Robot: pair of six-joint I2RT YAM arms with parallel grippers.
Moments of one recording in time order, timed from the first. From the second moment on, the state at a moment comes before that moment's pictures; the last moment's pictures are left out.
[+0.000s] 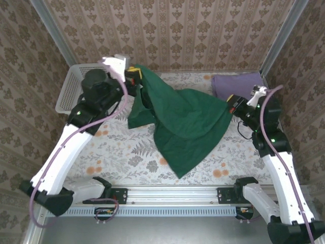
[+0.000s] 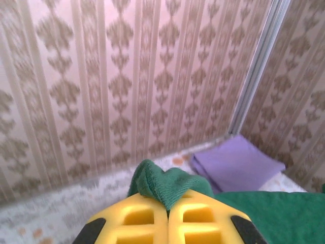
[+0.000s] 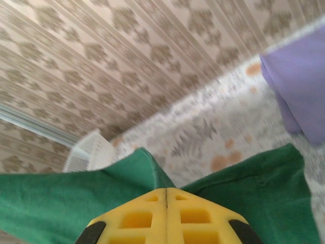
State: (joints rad) left arm -0.57 1.14 1.44 -0.34 0.06 -0.12; right arm 0.06 0.81 1.02 -0.45 -0.20 0.70
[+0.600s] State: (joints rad) left arm -0.24 1.45 1.74 -0.29 0.01 -0.18; right arm 0.13 1.44 1.59 -0.44 -0.05 0.61
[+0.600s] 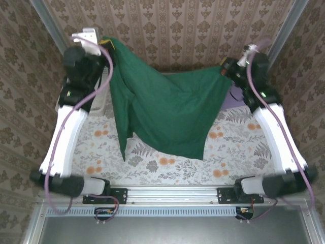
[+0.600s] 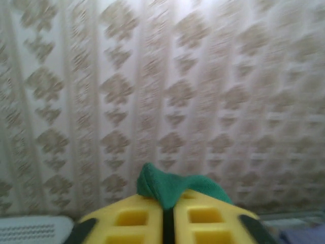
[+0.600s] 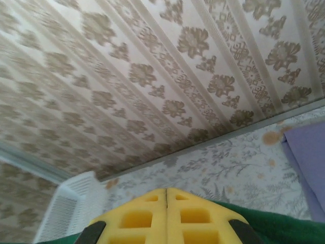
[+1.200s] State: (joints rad) left arm -0.32 1.45 1.49 -0.71 -0.12 -0.37; right arm 0.21 1.43 1.20 -0.66 -0.14 0.61
